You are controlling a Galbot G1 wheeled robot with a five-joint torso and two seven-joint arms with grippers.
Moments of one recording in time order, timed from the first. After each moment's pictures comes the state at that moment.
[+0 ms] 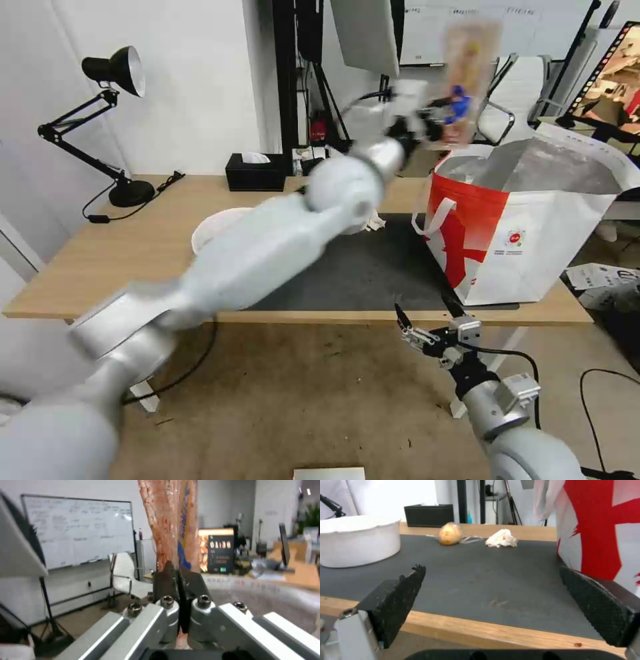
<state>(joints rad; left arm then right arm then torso) -0.10 -1.48 0.57 -1.38 -0.91 0.14 -0.24 -1.63 1.04 0.44 2.23 0.41 -0.03 0.14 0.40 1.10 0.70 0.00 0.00</state>
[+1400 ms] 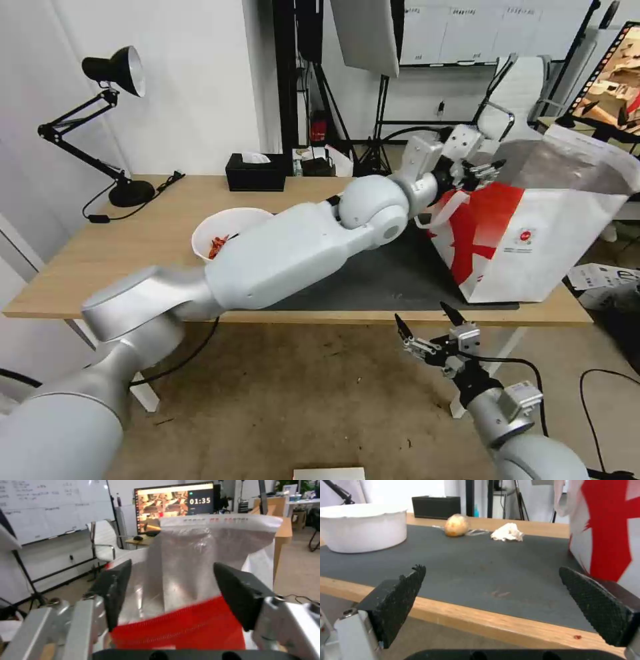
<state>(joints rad) -0.05 -1.32 0.64 -1.59 -0.99 0.27 -0.22 -1.67 0.97 0.46 2.23 0.44 -0.01 0.12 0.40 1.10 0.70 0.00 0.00</state>
